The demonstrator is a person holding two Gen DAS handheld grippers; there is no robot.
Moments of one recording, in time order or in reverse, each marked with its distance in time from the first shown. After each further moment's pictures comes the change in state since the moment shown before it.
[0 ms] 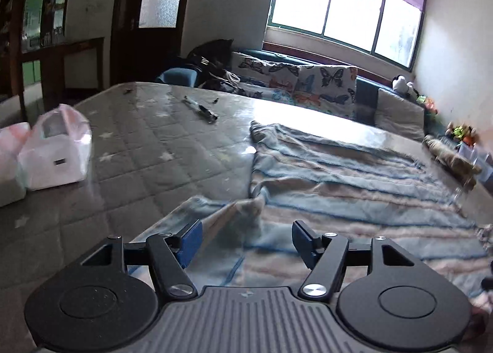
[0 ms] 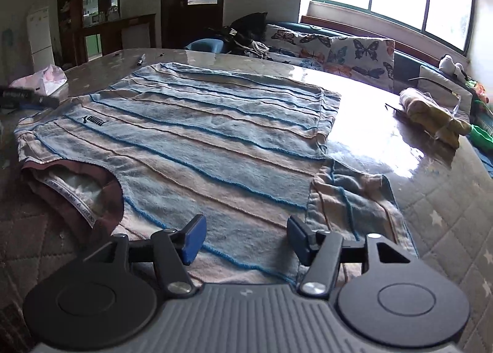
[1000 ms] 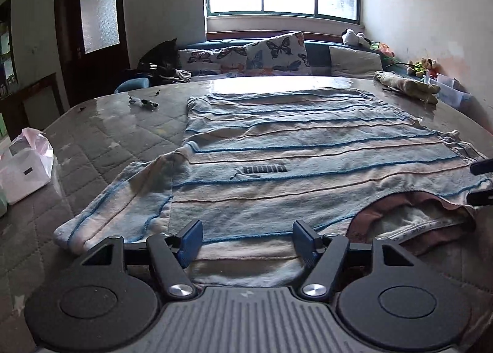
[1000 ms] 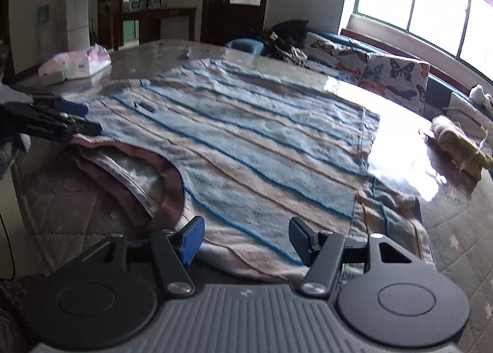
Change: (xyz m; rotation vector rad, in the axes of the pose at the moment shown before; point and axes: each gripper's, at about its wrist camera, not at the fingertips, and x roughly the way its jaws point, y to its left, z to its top) left arm -0.033 -0.060 -0.062 0.288 0.035 -0.052; right arm -0.022 0.039 0.000 -0.143 -0.024 0.088
